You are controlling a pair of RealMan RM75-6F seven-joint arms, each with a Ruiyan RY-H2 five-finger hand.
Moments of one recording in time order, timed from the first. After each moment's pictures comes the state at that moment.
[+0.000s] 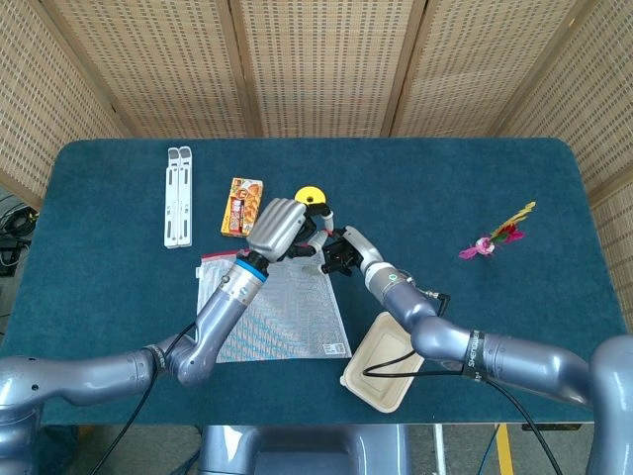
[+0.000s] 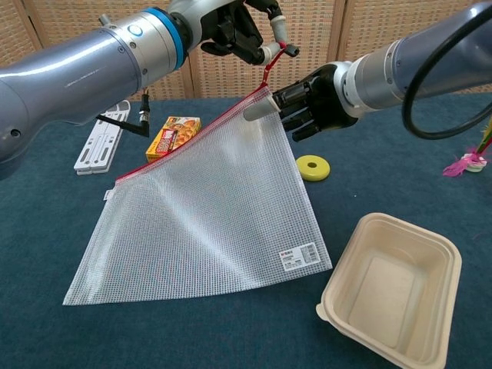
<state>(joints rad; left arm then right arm) -1.04 -1.69 -0.42 -1.41 1.08 0.98 0.03 1.14 -1.41 0.35 -1.53 -0.19 0.54 0.38</state>
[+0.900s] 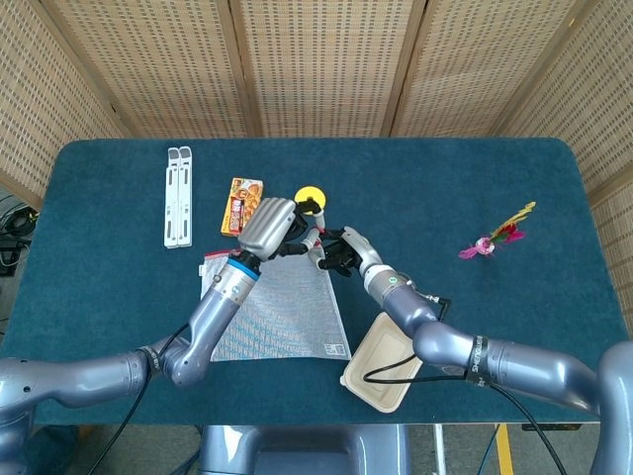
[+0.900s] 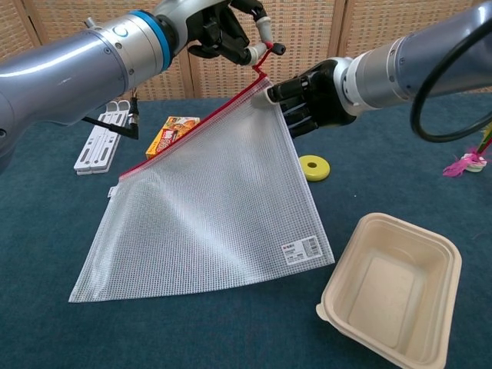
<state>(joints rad) -1.01 -1.67 -0.42 -1.41 1.06 0.99 0.00 1.08 -1.41 0.40 -1.57 -0.24 0.57 0.38</state>
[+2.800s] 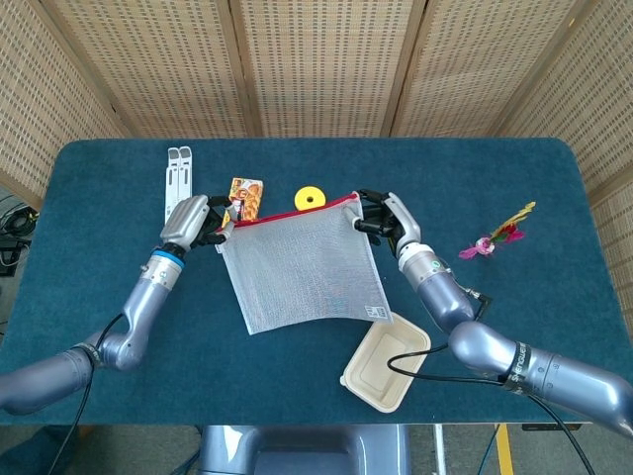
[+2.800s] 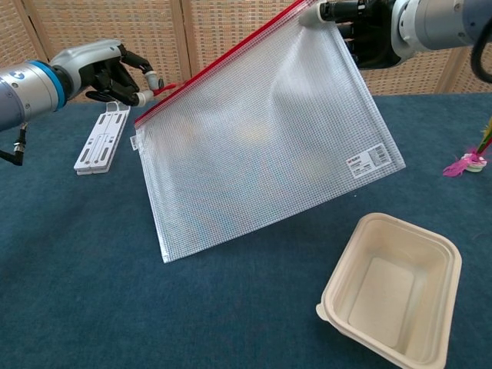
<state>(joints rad) -0.84 -1.55 -0.33 -1.21 1.07 0.84 -0.23 0.89 -1.33 0.60 -1.65 -0.34 0.65 0.53</state>
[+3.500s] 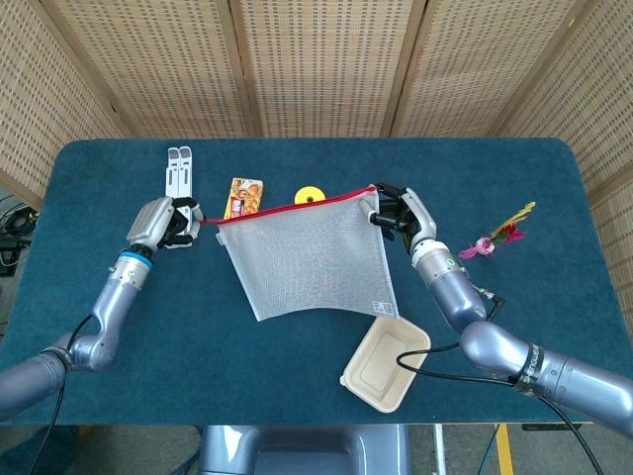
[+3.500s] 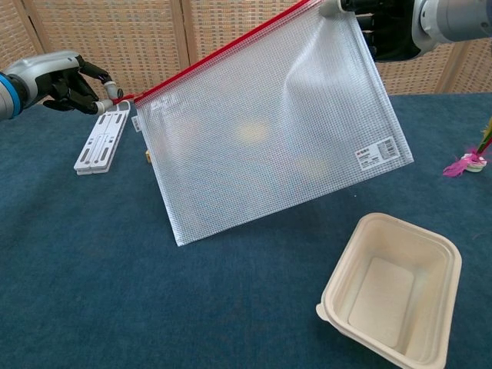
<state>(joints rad) -0.77 -1.51 -0.30 -1.15 1.09 0.80 -0.32 0.86 -1.30 0.61 -1.67 -0.33 0.68 0.54</state>
